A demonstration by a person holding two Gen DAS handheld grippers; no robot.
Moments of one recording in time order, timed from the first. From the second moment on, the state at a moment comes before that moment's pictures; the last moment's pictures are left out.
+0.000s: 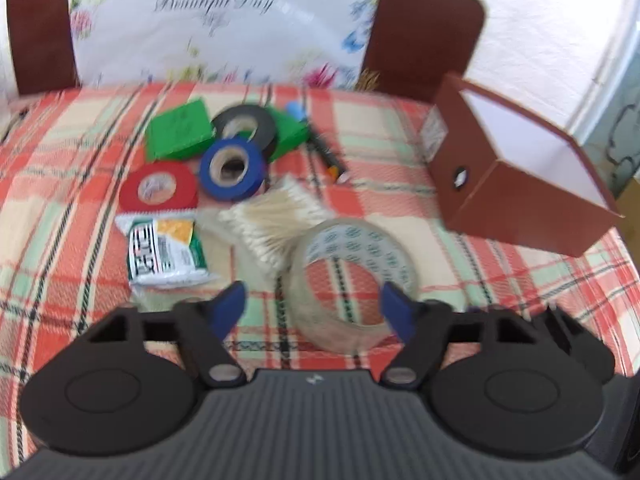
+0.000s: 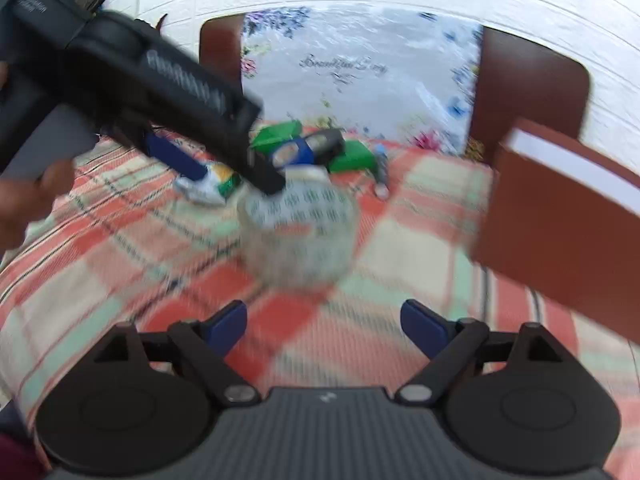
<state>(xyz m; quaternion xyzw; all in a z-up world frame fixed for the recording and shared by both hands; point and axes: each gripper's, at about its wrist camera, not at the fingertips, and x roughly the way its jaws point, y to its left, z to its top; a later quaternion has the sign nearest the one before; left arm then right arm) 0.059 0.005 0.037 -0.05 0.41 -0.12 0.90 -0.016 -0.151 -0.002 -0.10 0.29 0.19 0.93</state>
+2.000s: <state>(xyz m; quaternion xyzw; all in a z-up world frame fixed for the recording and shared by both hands) 0.052 -0.195 0.103 0.09 0.31 -0.28 0.90 -0.020 -0.332 0.025 0.03 0.14 -0.14 0.98</state>
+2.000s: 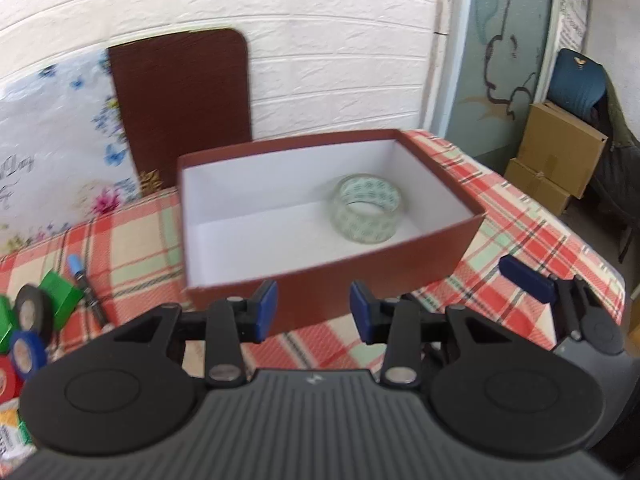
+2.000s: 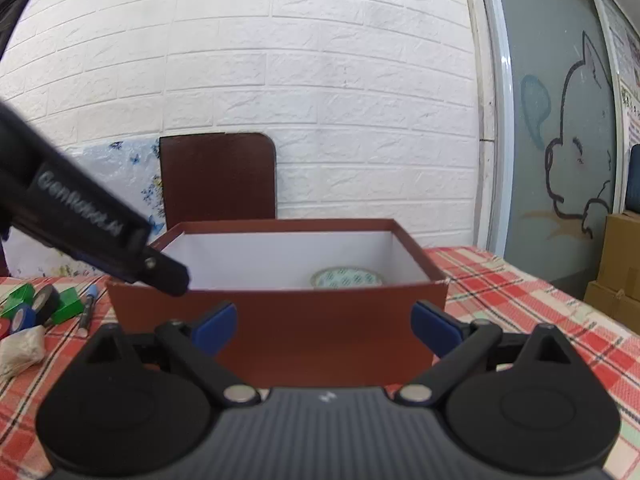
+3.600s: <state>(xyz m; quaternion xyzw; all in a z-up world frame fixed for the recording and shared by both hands) 0.039 0.187 -0.021 -0.06 0.27 0.13 0.95 0.090 0.017 -0.017 -0.09 0.32 0.23 0.91</state>
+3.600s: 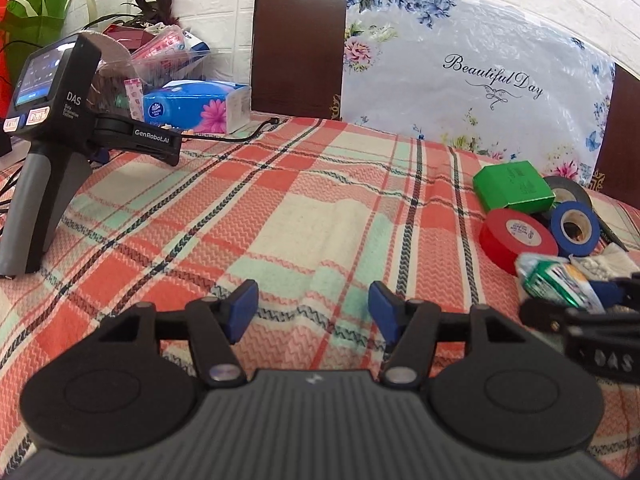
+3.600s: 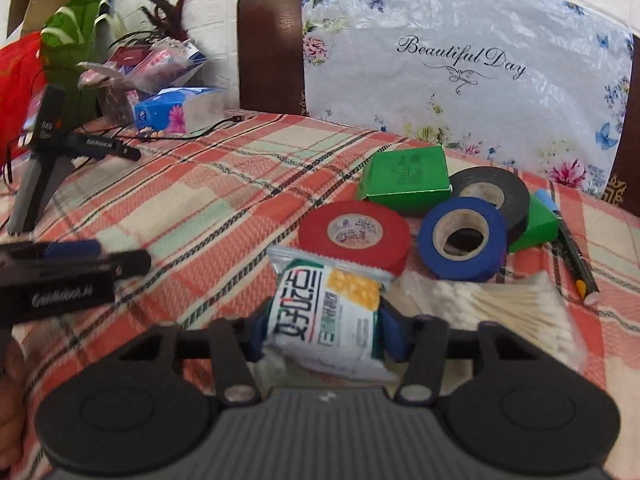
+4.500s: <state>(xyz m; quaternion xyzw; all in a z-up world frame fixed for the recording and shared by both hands) 0.049 -0.045 0.001 -0.05 0.44 -0.25 0.86 -0.028 -0.153 -0.011 -0.07 0.31 0.16 0.93</state>
